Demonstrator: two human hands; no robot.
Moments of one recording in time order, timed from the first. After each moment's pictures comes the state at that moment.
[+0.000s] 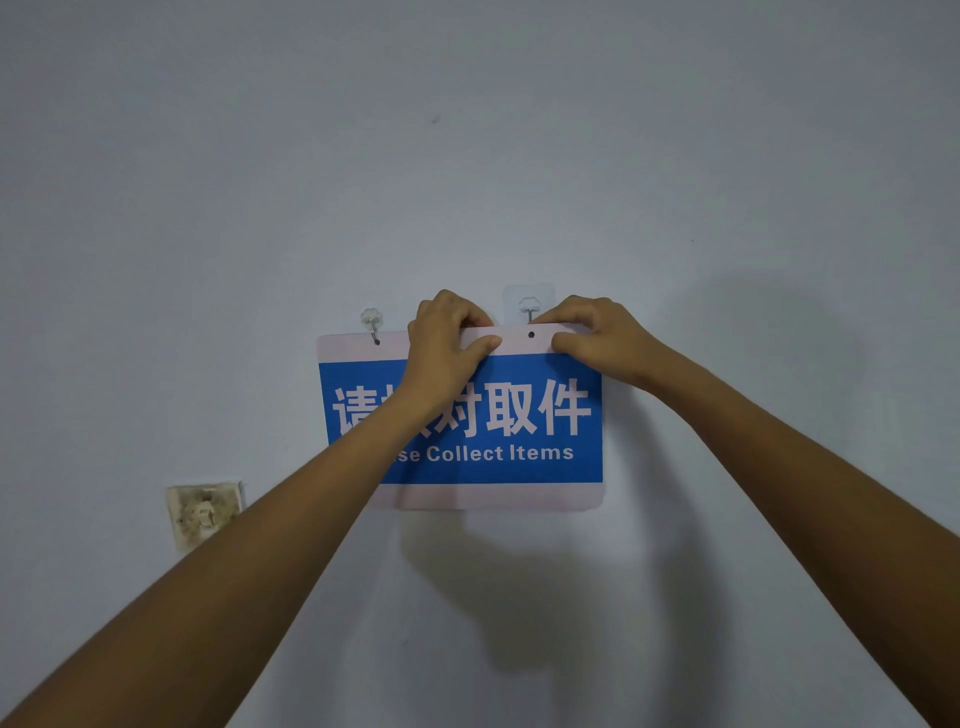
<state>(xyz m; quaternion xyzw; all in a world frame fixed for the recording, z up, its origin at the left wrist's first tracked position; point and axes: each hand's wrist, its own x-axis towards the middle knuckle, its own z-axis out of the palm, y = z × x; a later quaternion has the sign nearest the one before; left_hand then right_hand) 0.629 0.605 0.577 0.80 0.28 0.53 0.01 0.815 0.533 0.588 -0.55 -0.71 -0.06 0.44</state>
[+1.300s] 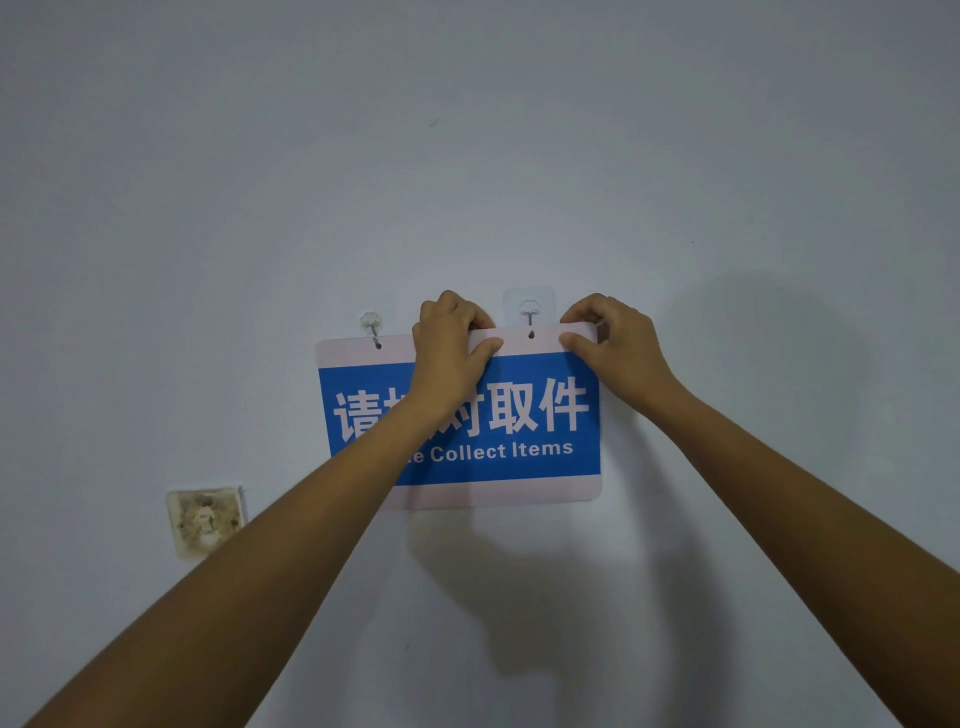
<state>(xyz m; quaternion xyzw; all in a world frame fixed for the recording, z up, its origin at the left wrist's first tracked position) 0.641 0.610 0.577 0.79 0.32 0.52 -0.03 0.823 0.541 0.564 -0.54 -0.62 -0.13 0.56</state>
